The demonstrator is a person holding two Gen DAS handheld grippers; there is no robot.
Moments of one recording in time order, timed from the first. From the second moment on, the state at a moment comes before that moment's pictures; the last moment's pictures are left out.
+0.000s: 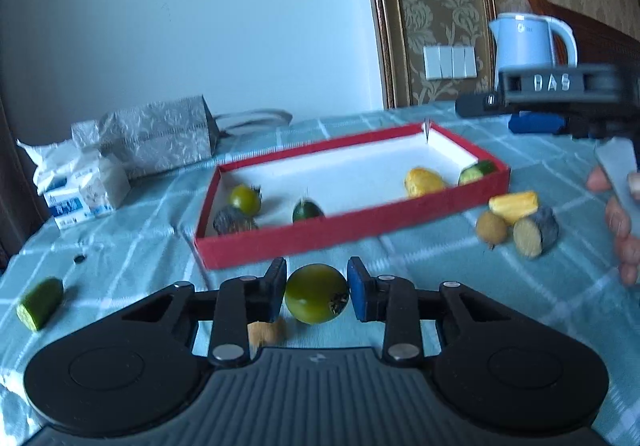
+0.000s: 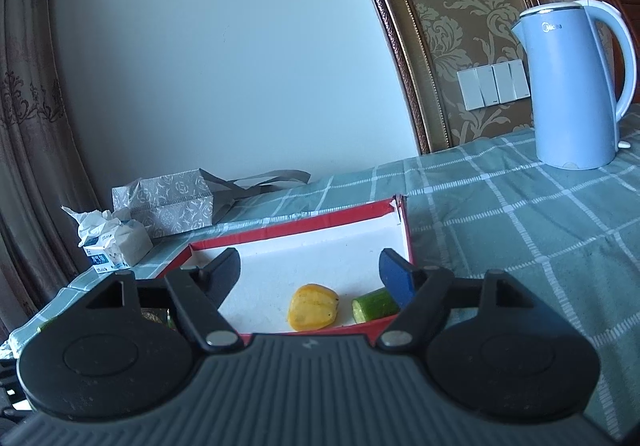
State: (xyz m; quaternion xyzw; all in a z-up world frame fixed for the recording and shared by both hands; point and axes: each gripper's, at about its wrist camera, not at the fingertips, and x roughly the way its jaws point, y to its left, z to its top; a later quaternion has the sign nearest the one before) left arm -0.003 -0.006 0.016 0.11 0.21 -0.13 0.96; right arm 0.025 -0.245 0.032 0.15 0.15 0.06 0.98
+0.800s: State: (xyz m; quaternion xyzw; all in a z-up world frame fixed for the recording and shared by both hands) left arm 0.118 -0.049 0.022 0.08 0.22 -0.10 0.97; right arm 0.023 -0.274 0.037 0.19 0.14 0.02 0.97
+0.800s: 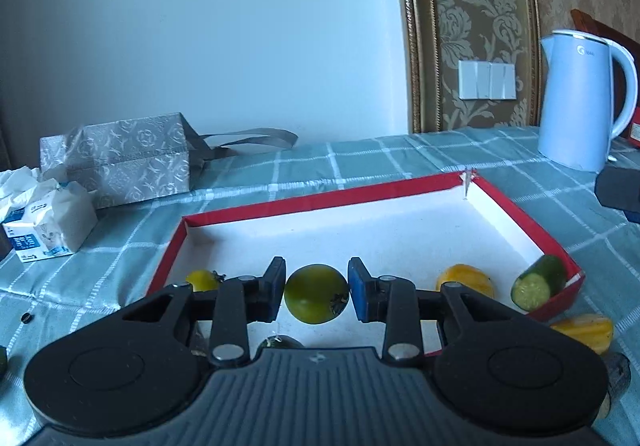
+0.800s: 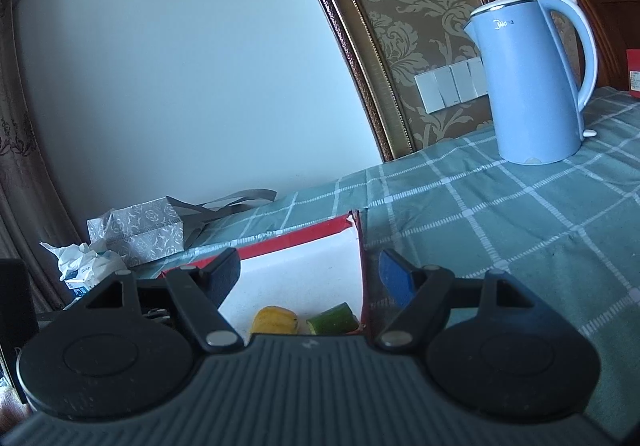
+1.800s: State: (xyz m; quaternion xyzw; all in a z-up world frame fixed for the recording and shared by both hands) left arm -0.001 0.113 0.008 -0.06 0.21 -0.03 0.98; right arm -0.016 -0.227 -0.008 0.05 0.28 -0.01 0.96
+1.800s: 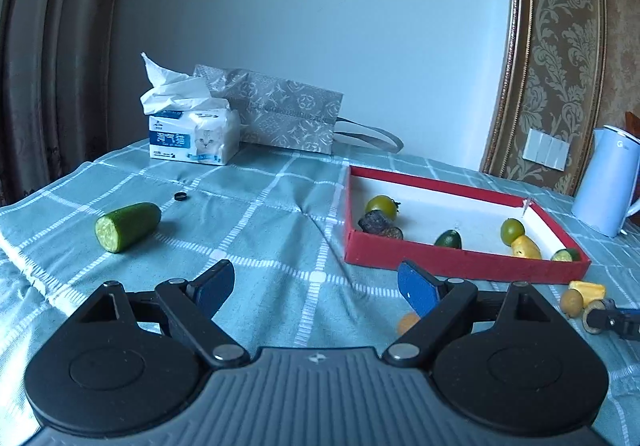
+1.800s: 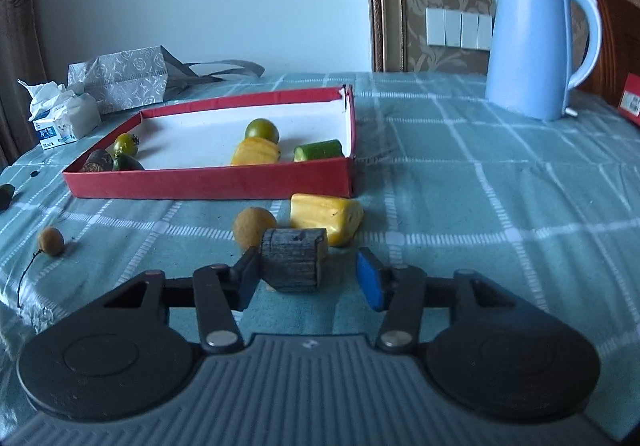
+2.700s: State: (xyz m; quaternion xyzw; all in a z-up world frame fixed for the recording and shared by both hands) left arm 0.034 0.035 -0.013 0.03 0.29 -0.09 0.95; right arm -0.033 -0.244 0.000 0.10 0.24 -0.01 0.97
